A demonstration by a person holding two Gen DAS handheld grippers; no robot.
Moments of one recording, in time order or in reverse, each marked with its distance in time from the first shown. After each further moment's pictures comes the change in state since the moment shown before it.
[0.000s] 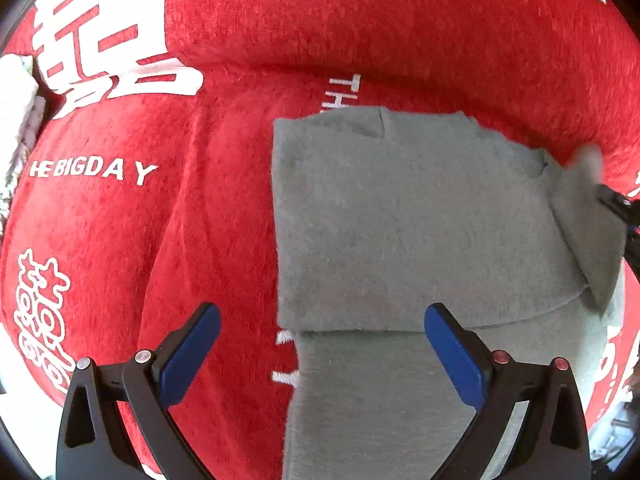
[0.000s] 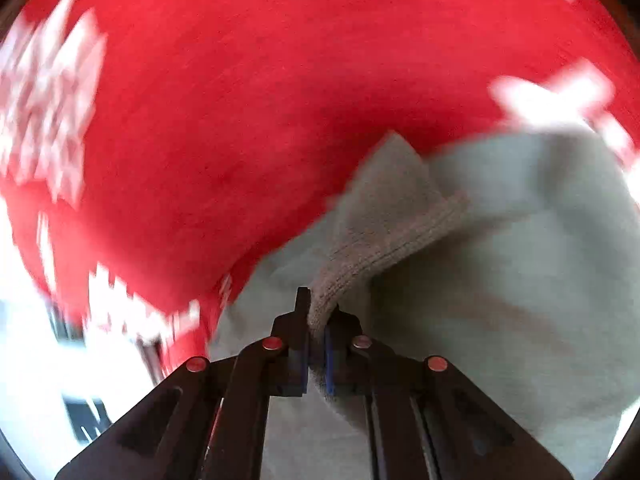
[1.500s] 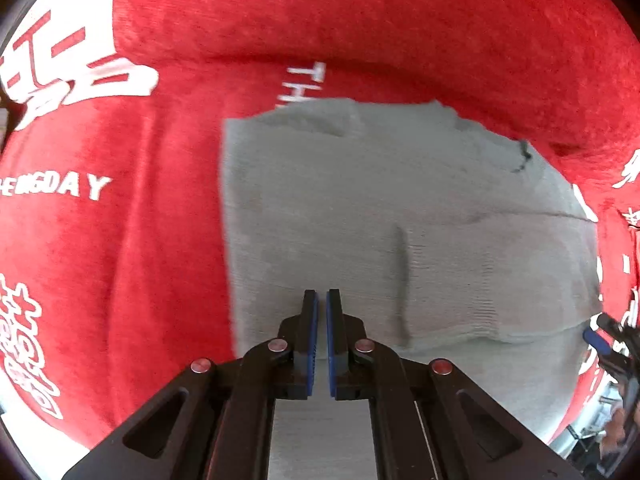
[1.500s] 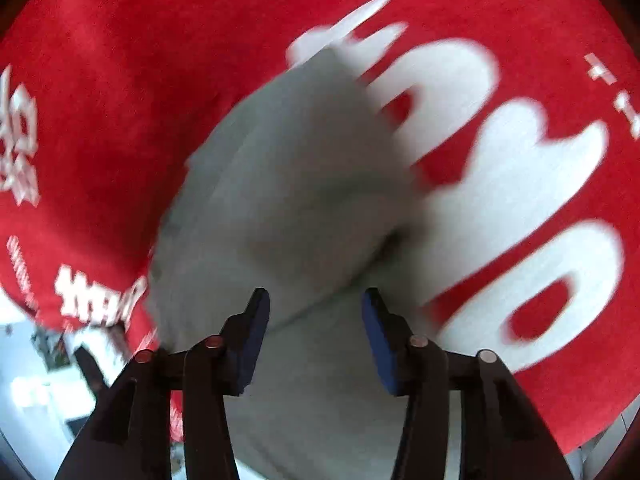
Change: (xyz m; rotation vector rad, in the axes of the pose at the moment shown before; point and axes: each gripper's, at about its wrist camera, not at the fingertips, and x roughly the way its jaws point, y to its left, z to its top) left arm 0.005 -0.006 0.021 0.054 0.059 -0.063; right arm -0.075 -0.140 -0.078 0.274 0.114 -0.105
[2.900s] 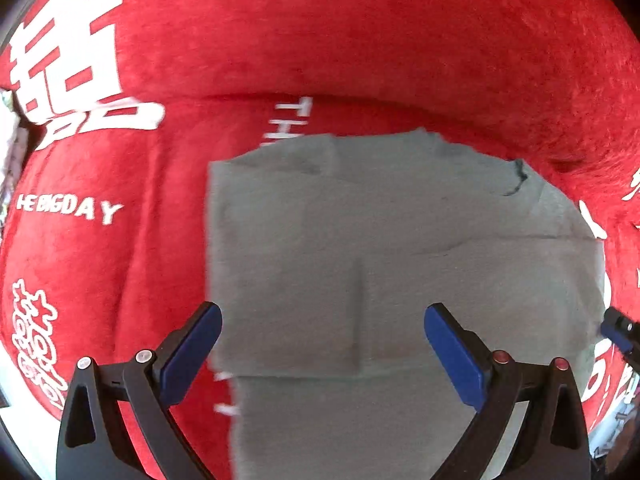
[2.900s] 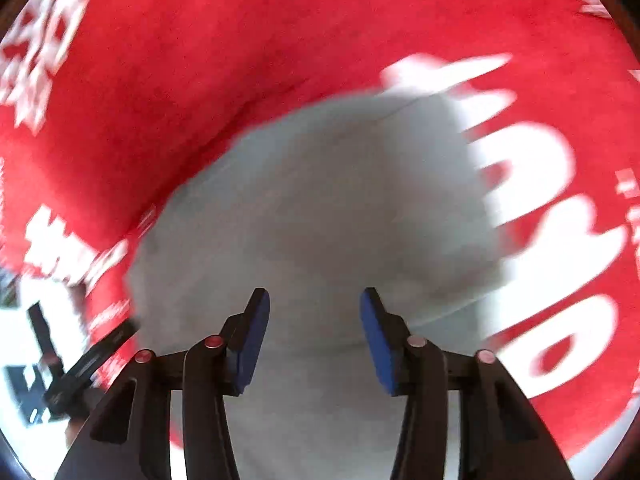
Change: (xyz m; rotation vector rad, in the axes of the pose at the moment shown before) left arm -0.003 -0.058 -0.003 -0.011 -0.073 0.080; right arm -0.016 0.035 0.012 -0.195 -0.093 -0.206
